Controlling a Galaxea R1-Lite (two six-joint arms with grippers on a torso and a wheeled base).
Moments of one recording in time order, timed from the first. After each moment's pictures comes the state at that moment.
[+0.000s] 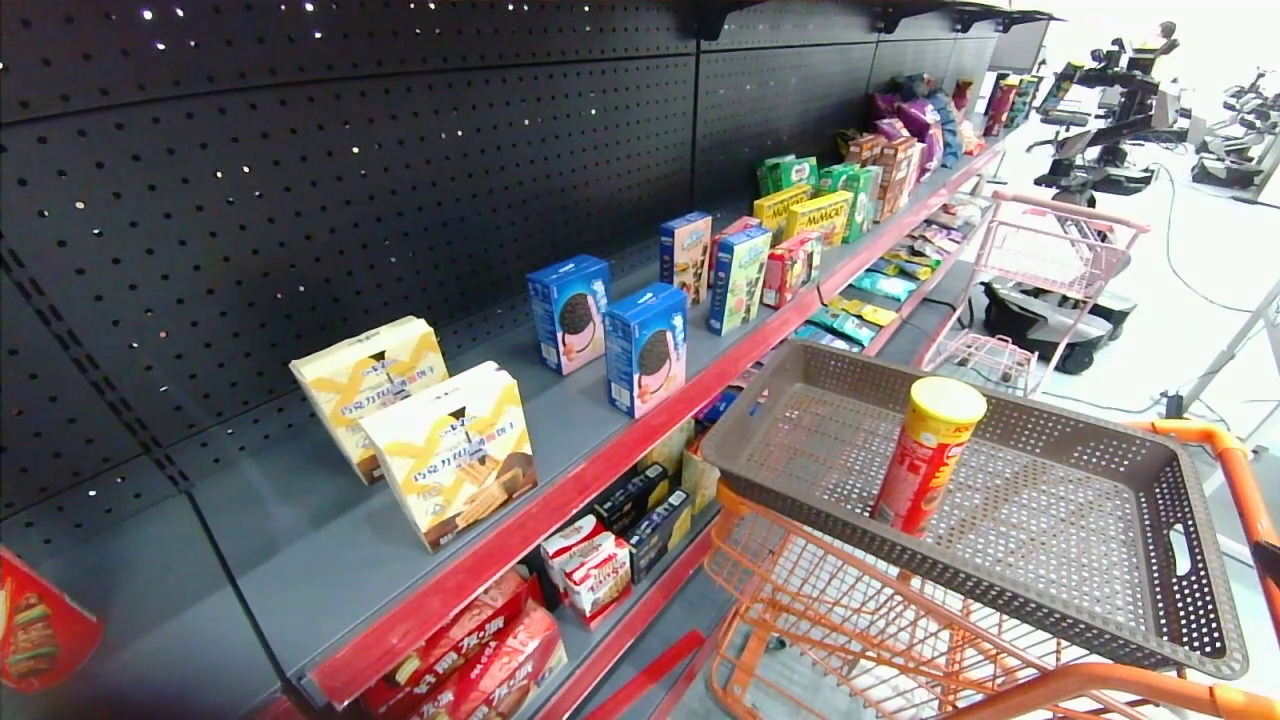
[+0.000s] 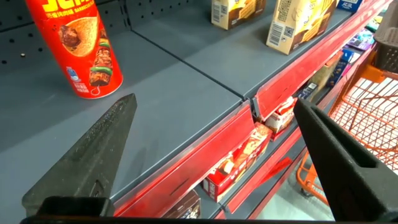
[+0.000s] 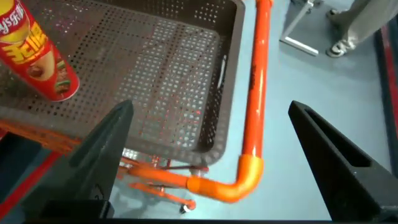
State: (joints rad) left arm 0.01 0.00 0.00 0.00 0.10 -0.01; right arm -0.22 1.01 -0.30 -0.43 -0.21 -0.06
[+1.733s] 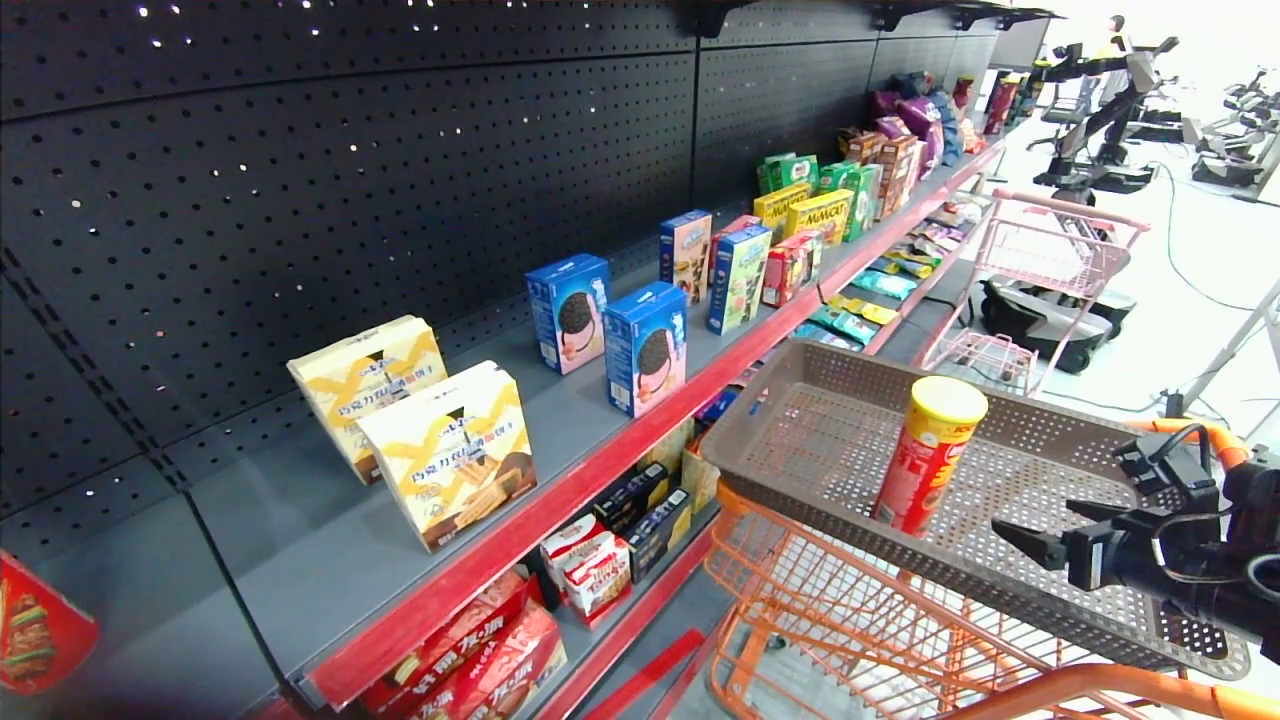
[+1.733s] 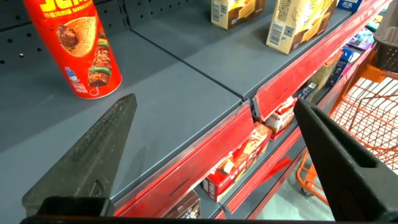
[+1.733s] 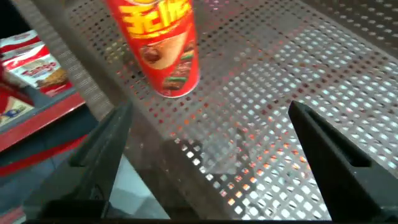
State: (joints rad) left arm 0.01 0.00 0.00 0.00 0.10 -0.01; right arm -0.19 1.85 -0.35 -1.13 0.43 -0.19
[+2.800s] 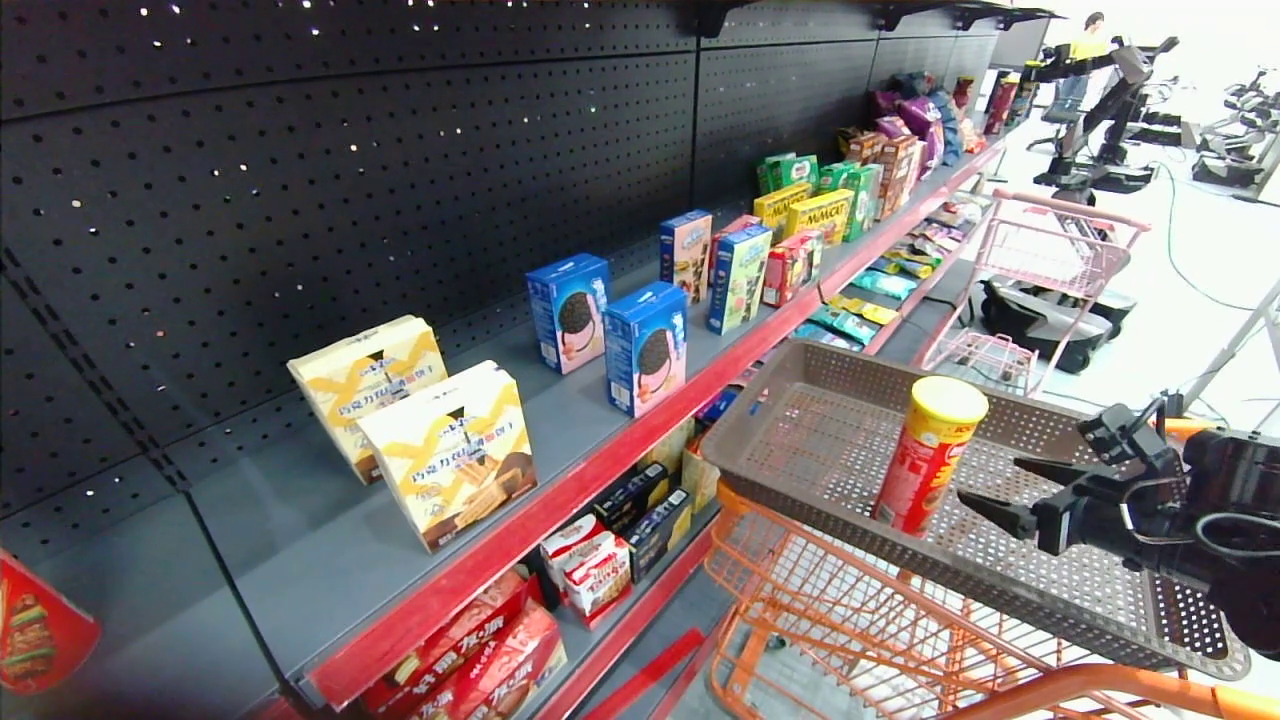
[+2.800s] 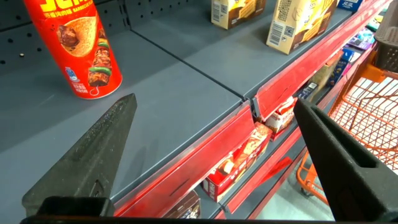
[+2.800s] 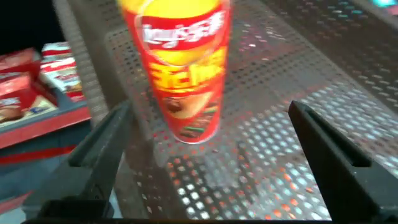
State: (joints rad) left arm 0.01 0.00 0.00 0.00 0.10 -0.01; right arm -0.19 1.98 -0.53 -1.15 0.64 -0.26
